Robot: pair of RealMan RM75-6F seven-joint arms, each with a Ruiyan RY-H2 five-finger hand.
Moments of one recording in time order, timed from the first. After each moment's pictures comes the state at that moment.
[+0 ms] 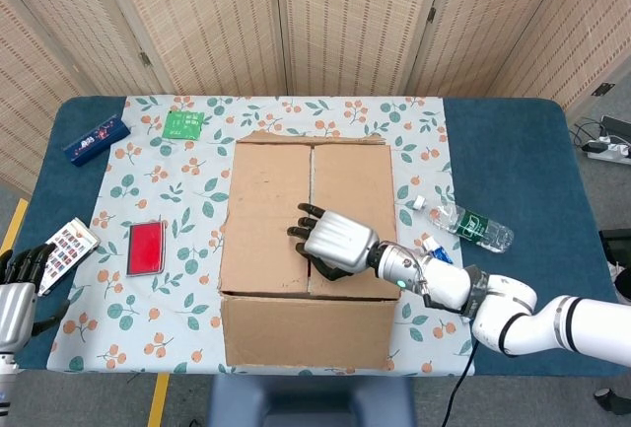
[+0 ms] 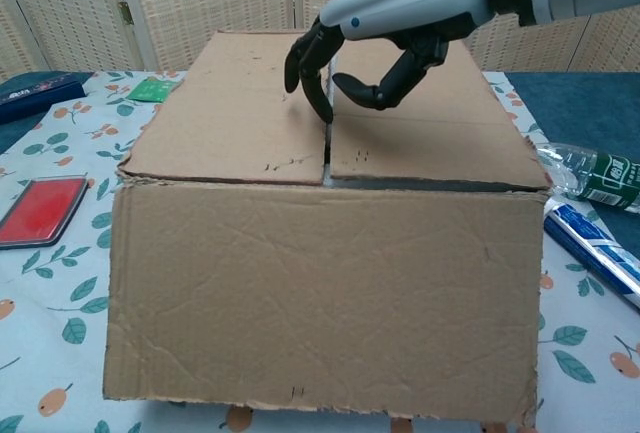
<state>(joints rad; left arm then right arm) -0.11 -1.16 -0.07 -1.55 1.41 1.45 0.12 1.11 -1.09 0.16 -1.77 -1.50 0.57 -0.08</state>
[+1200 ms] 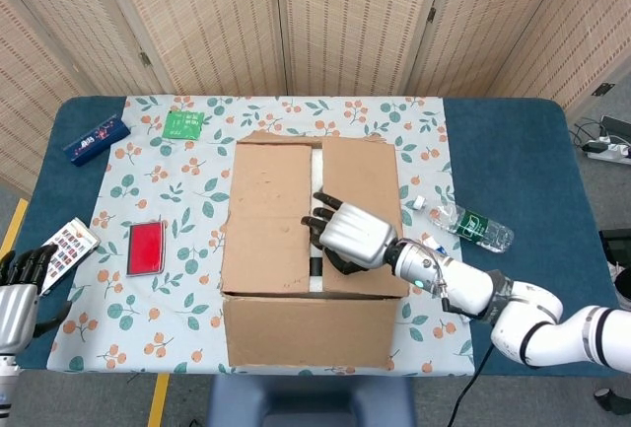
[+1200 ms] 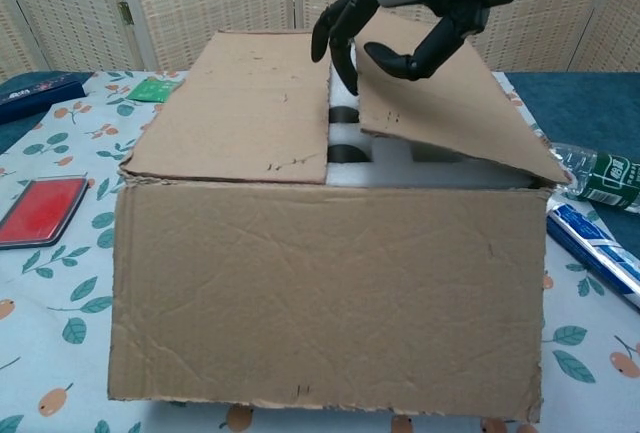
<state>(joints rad) -0.11 -1.16 -0.06 -1.55 1.42 1.45 0.12 1.07 -0.97 0.14 -1.87 -1.42 0.62 -0.18</state>
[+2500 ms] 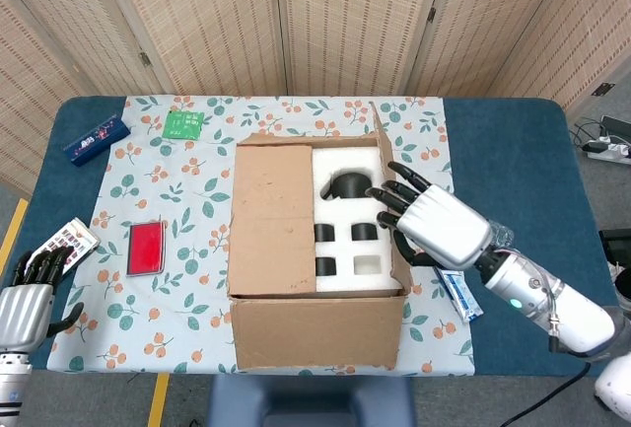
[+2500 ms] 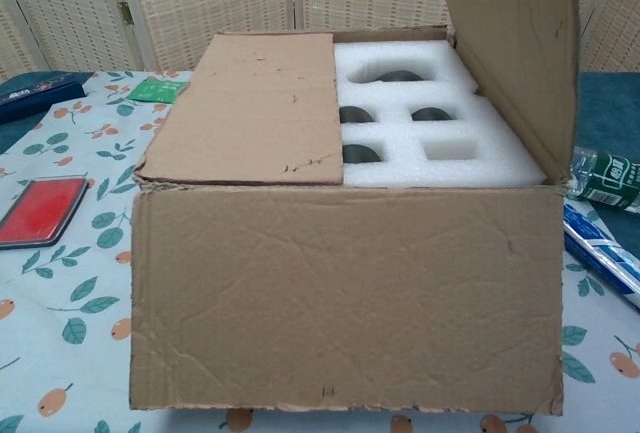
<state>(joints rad) -0.12 -1.18 -0.05 -1.55 1.44 1.43 0.16 0.78 -0.60 0.15 -2.04 -1.62 0.93 -0.04</state>
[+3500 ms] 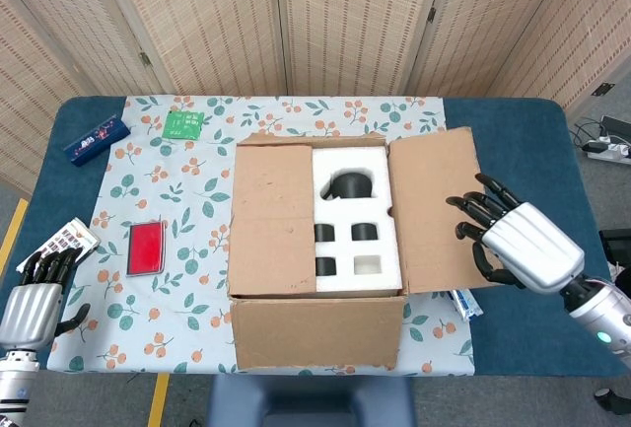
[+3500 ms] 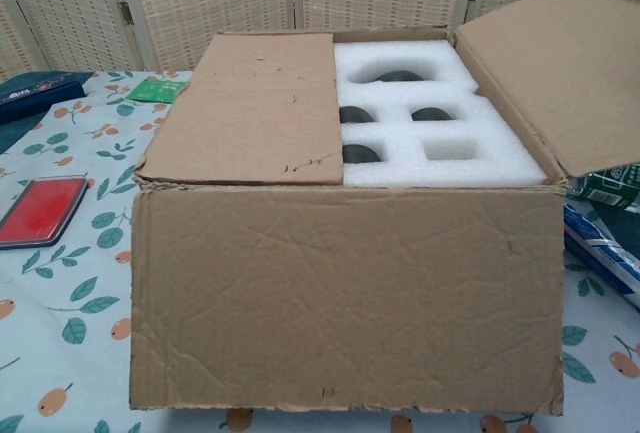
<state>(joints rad) -0.14 -1.19 -0.04 -1.55 1.43 1.40 0.18 0.50 -0.51 0.06 -1.94 -1.79 1.17 0.10</state>
